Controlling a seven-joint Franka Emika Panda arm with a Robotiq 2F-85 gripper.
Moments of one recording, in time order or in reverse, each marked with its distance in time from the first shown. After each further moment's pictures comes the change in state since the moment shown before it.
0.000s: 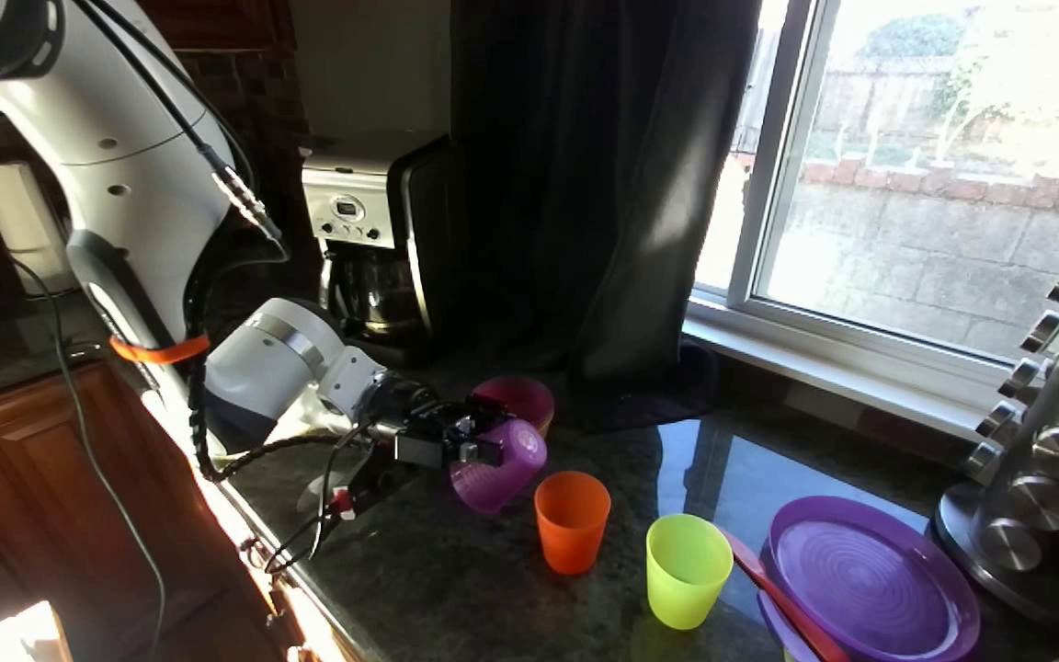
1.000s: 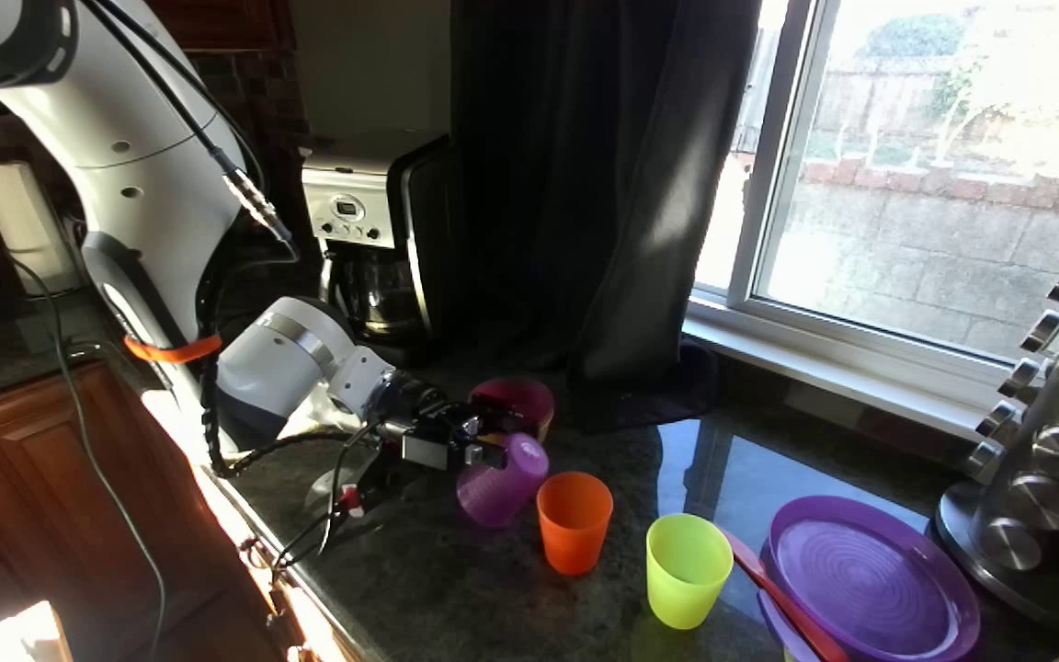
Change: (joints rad) arm -0.004 0.018 -0.011 0.029 0.000 0.019 -0.005
